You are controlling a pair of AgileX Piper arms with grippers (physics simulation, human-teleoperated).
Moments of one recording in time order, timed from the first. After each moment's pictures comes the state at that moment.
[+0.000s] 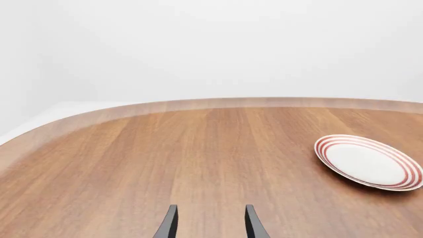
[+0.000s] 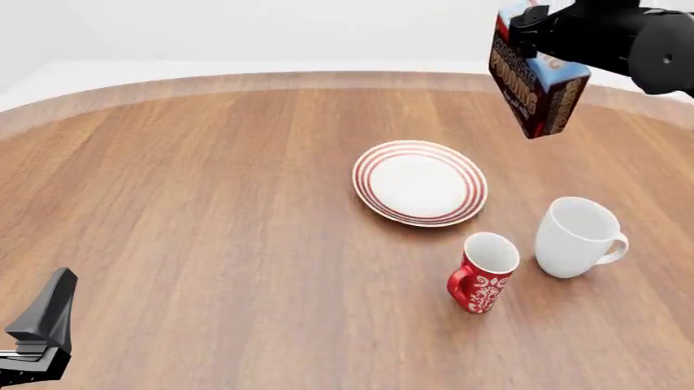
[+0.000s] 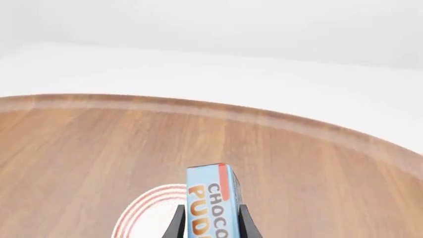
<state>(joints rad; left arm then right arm) 0.00 0.00 0.00 0.00 0.00 0.11 1.50 -1.31 0.11 -0.02</state>
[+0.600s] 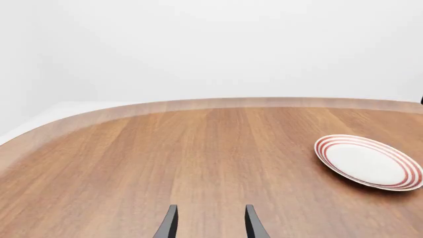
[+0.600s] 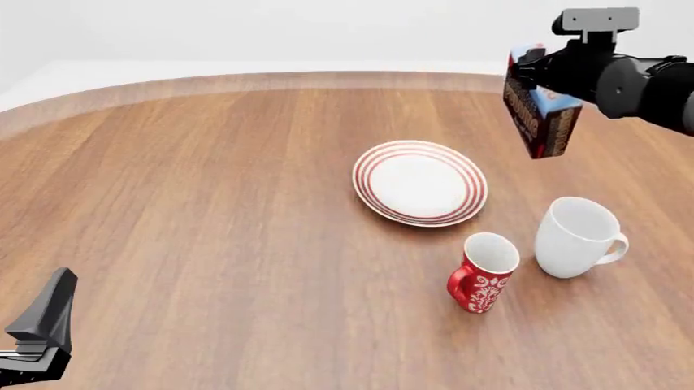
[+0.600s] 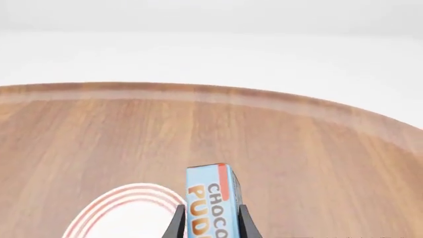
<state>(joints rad) 0.00 0.00 0.00 0.00 0.00 0.00 1.74 -1.36 -0.01 -0.02</state>
